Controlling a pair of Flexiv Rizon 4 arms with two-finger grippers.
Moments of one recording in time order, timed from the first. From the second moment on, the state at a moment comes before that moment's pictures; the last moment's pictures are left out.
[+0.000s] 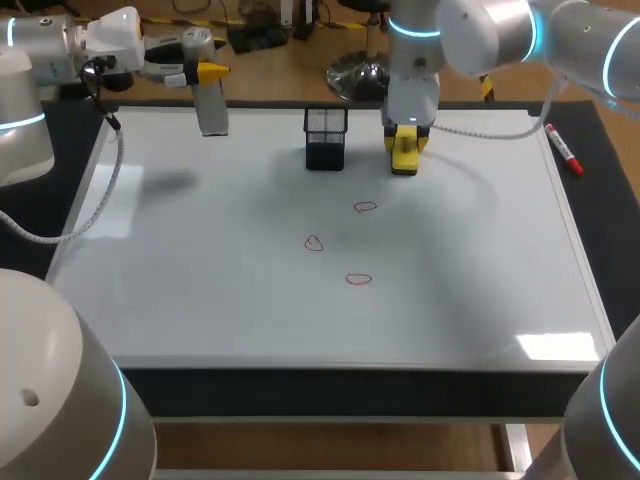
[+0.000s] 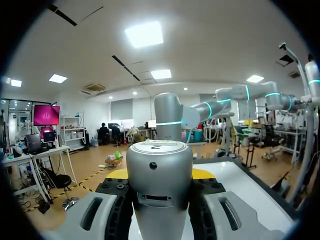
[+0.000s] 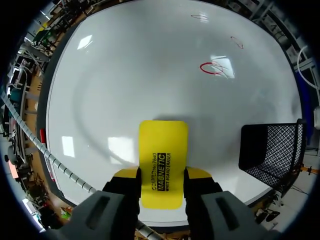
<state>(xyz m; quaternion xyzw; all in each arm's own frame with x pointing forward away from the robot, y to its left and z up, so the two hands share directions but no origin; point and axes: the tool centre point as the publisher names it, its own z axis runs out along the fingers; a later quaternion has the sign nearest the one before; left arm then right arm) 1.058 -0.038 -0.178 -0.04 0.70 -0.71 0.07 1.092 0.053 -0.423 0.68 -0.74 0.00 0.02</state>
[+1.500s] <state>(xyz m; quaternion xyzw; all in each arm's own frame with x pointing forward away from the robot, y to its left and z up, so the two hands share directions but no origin) 1.058 -0.038 -0.178 -0.04 0.70 -0.71 0.07 1.035 -0.104 -0.372 0.49 -0.87 -0.01 0.00</state>
